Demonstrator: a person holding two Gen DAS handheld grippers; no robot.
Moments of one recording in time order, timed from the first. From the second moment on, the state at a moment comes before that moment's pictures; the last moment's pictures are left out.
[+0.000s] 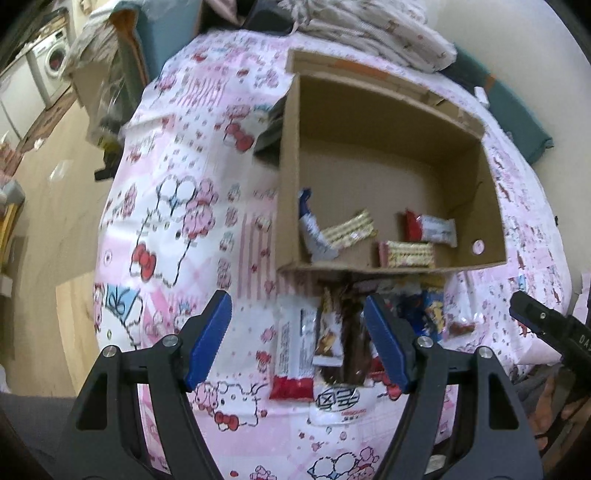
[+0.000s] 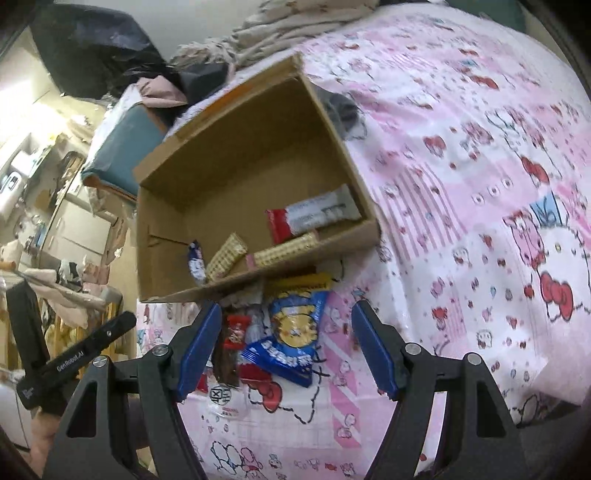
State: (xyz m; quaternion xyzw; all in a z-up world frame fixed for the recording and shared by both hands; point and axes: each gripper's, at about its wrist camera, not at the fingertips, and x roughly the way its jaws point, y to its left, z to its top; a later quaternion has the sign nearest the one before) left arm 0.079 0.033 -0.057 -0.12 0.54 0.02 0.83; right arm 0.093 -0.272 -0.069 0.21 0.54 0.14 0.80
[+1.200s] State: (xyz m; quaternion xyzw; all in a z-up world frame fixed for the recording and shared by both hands) left arm 0.076 -0.005 -0.154 -0.02 0.69 0.02 0.72; right arm 0.101 -0.304 -0.097 0.29 0.57 0.08 0.77
